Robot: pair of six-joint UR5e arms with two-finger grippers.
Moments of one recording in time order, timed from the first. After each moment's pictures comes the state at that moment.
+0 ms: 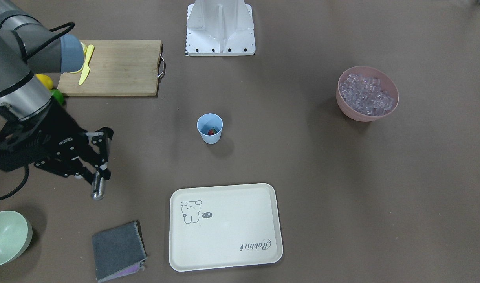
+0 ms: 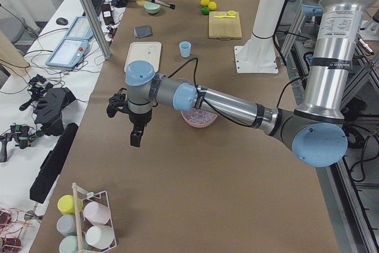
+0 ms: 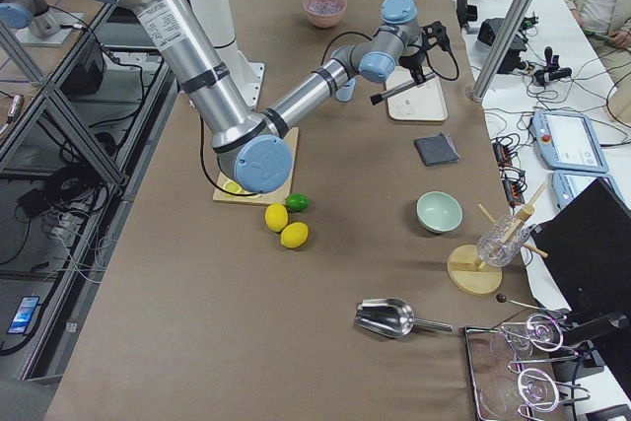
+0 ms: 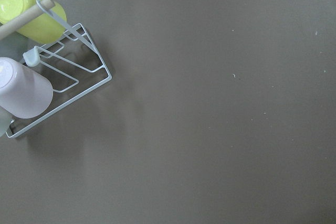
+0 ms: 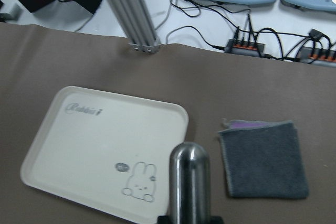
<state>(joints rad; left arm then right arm) -1.53 -1.70 -1.73 -1.56 -2.24 -0.13 0.99 -0.99 1.72 -1.18 2.06 0.80</state>
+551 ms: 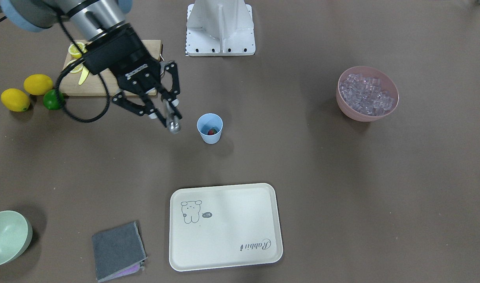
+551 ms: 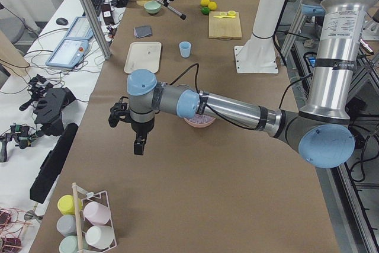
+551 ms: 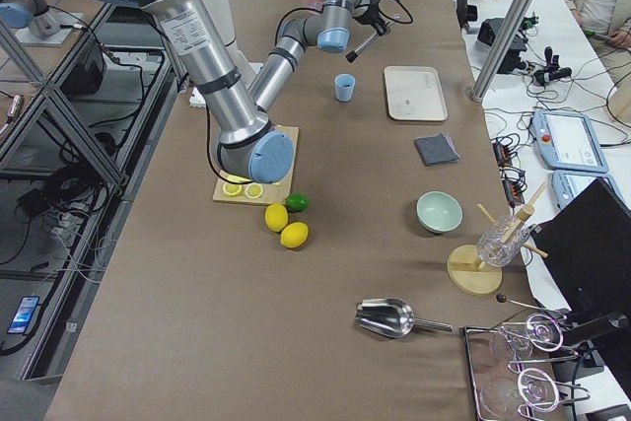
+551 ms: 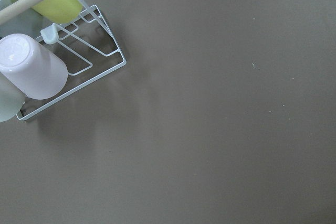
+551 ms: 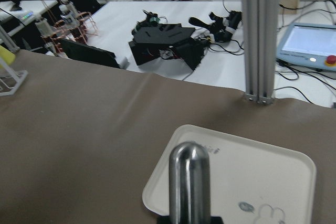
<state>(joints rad) -1.55 -1.67 -1.71 -1.56 -2.25 -0.13 0.68 -1.00 1.92 -0.99 1.63 0.85</state>
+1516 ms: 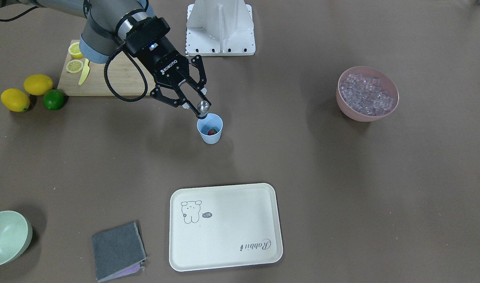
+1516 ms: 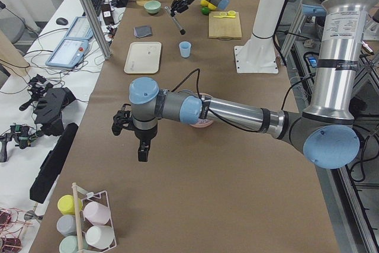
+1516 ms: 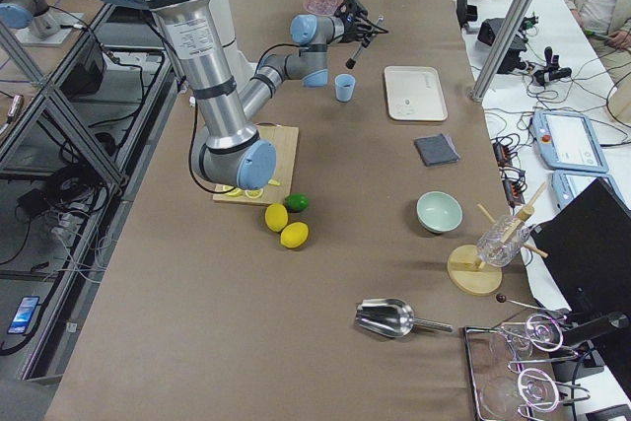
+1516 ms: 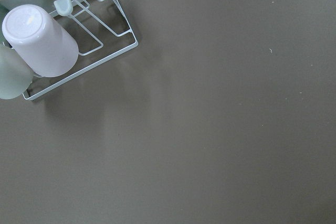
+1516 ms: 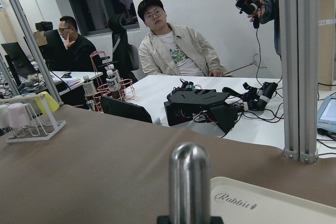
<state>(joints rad) -1.55 -1.65 -1.69 -1.57 -2.25 -0.13 0.52 -1.11 1.78 -0.48 1.31 0.74</state>
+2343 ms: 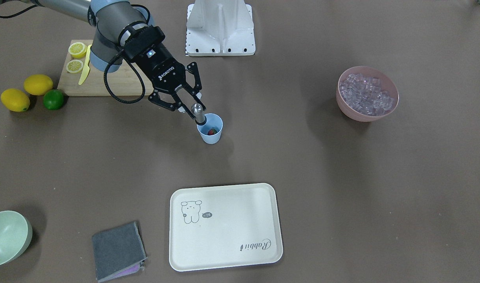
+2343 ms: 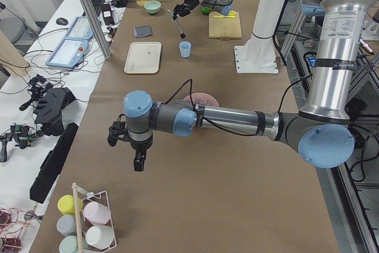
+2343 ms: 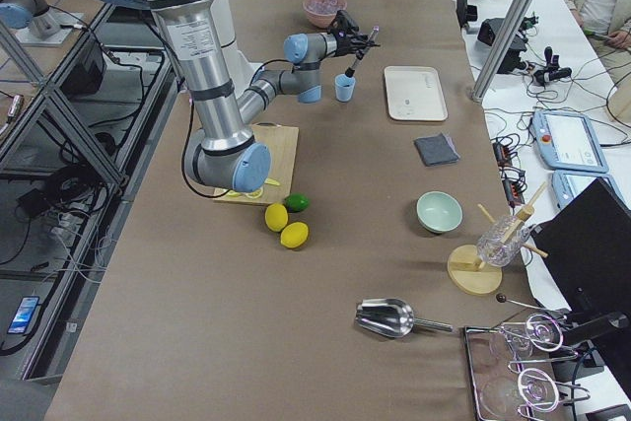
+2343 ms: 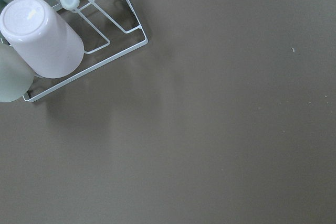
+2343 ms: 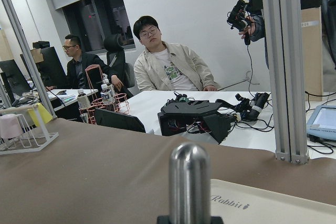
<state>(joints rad) -1.54 -1.67 -1.57 -1.66 -2.25 -0.13 0.45 -1.13 1.69 -0.34 1.18 0.71</state>
